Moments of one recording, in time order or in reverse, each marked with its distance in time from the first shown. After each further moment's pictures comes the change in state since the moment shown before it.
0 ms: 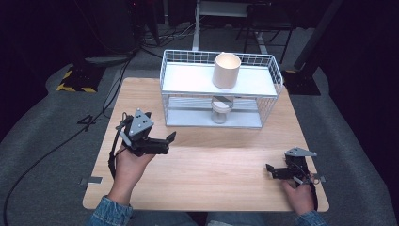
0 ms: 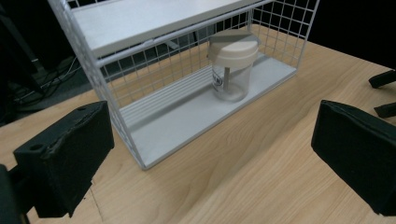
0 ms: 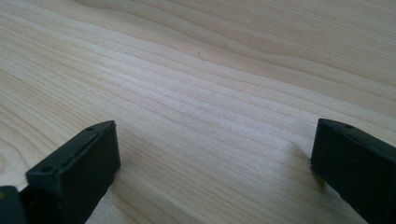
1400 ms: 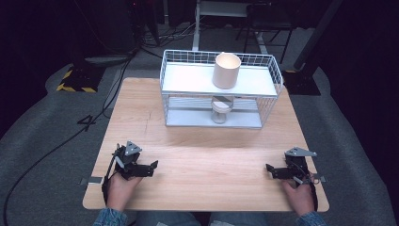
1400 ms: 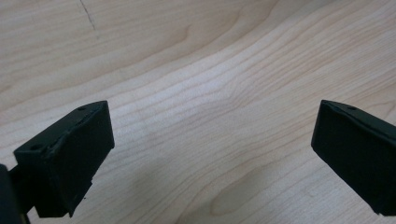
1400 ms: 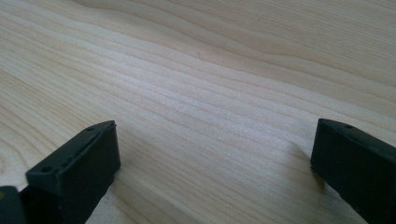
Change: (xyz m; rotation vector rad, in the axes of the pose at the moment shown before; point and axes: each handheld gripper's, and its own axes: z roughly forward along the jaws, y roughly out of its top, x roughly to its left) left arm 0.035 -0.140 0.036 0.332 0.042 -0.176; right arm 0.000 0.000 0.000 0.000 0.000 0.000
